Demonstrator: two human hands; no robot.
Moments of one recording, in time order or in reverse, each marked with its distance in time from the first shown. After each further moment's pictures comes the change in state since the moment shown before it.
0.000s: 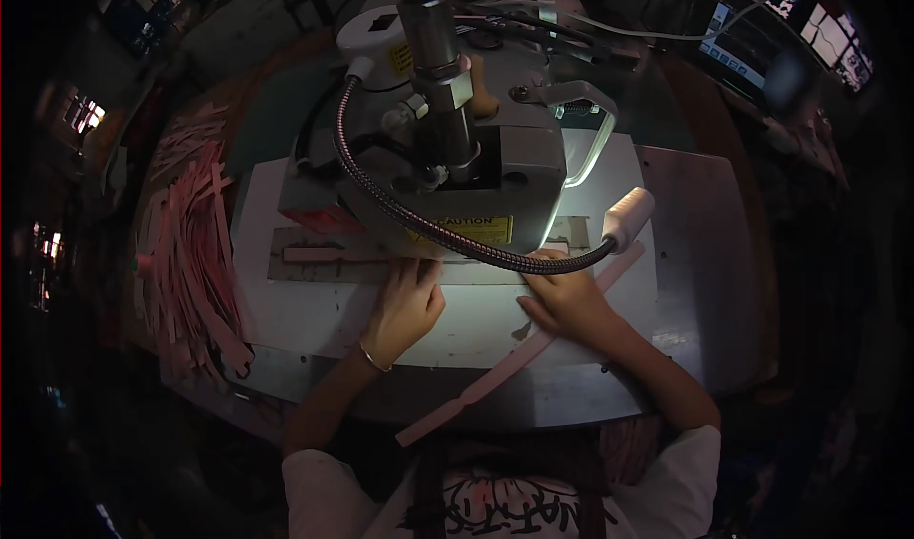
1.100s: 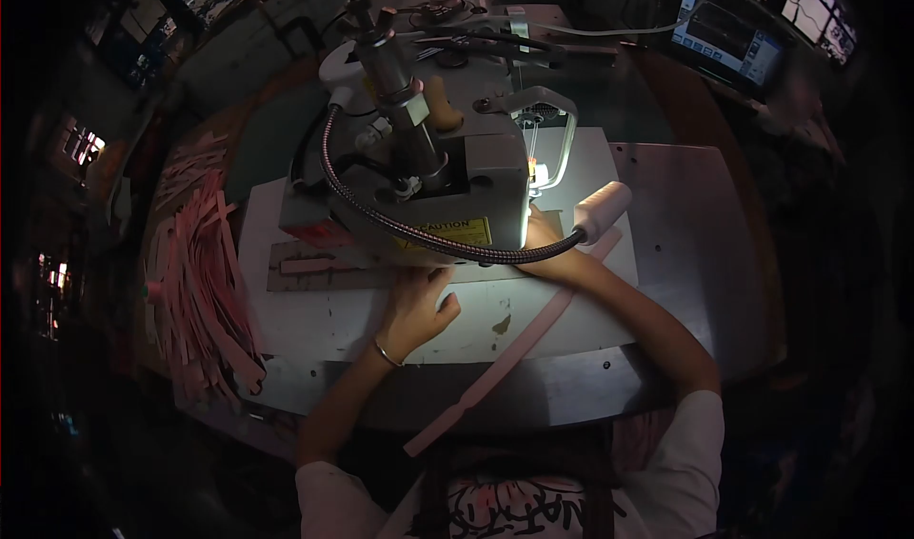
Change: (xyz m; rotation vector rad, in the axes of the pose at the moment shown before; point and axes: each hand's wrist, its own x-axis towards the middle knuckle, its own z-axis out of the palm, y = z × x) left_hand 0.023 0.003 0.011 -0.204 -0.001 0.126; right_hand 0.055 0.062 0.041 0.208 0.205 -0.052
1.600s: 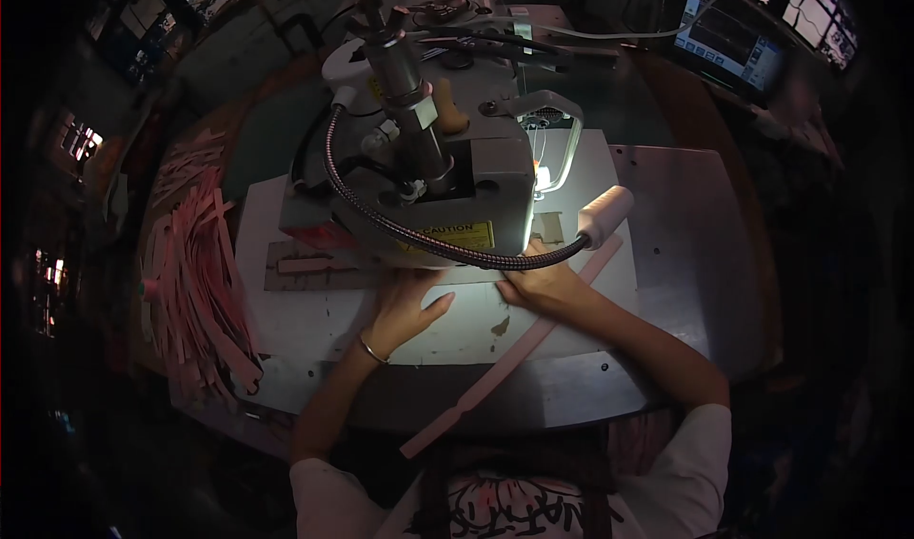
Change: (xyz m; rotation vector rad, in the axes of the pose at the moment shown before) left_hand -0.008 -0.017 -0.003 -0.050 -0.079 -0.052; right_hand -0.022 -0.046 -0.018 -0.265 -0.142 -0.118
